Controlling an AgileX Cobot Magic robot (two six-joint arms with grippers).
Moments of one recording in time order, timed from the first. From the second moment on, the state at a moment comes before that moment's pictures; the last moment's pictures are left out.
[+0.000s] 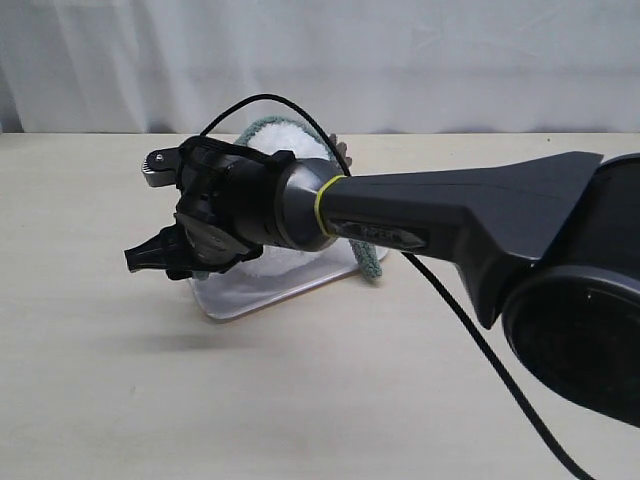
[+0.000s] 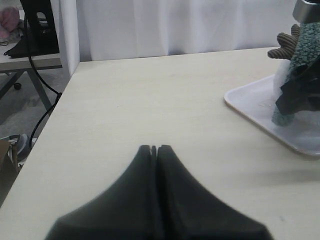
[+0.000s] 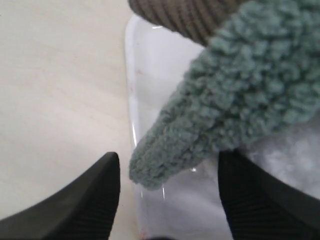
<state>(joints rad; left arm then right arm) -0.02 0.00 0.00 0.04 0.36 0.05 0.87 2.29 -1.77 -0.48 0.63 0.86</state>
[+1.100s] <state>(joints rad) -0.02 0.00 0.00 0.04 0.36 0.05 0.87 2.31 -1.77 -0.44 0.73 0.69</state>
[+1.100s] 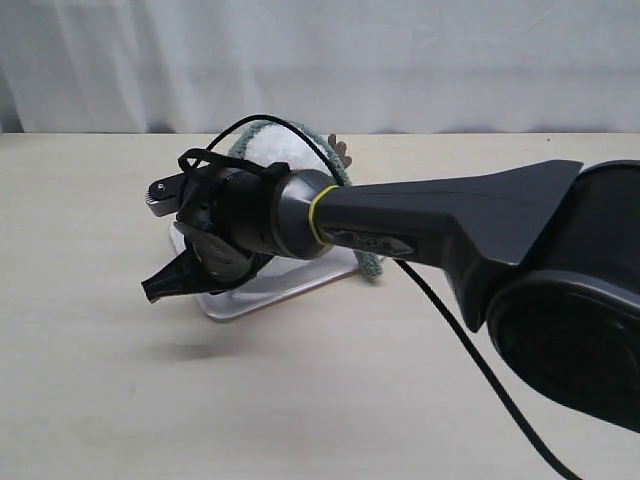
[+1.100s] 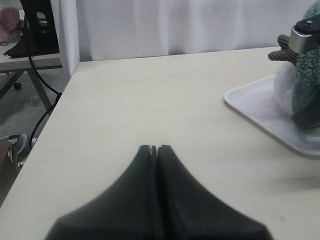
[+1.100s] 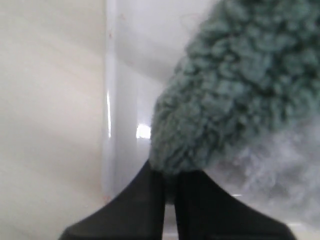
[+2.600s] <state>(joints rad) -0.02 0.00 0.00 0.04 0.36 0.05 0.87 2.22 -1.77 -0.32 1.08 0.14</state>
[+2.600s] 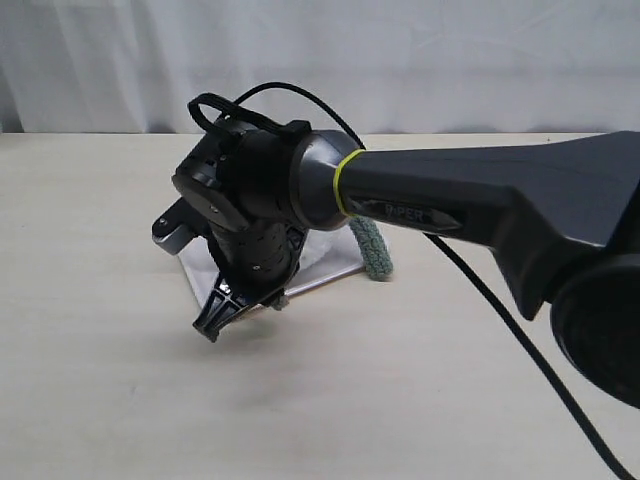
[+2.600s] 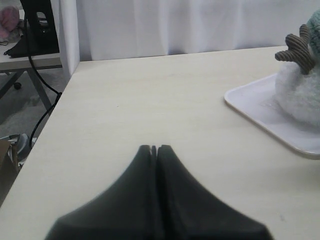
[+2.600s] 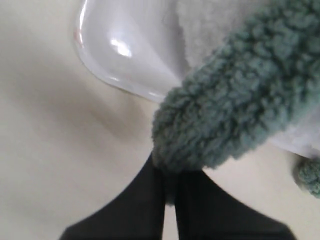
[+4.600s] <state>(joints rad) -0.02 0.00 0.00 0.04 0.36 0.05 0.88 2.22 -1.65 -0.68 1.21 0.02</state>
